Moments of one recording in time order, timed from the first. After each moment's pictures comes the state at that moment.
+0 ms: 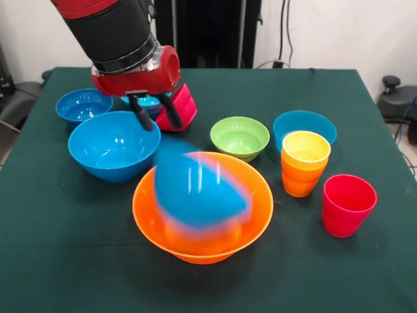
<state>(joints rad) -0.84 -0.52 0.70 1.42 -0.36 1.00 1.90</state>
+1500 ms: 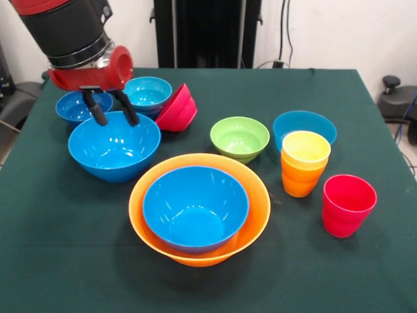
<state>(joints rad) -0.95 -0.53 0.70 1.46 -0.44 0.97 1.90</state>
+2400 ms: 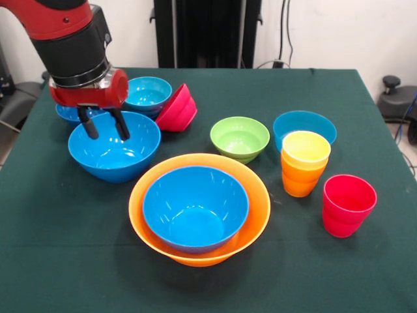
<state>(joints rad) -0.96 -0.49 0.70 1.49 -0.59 0.90 1.90</state>
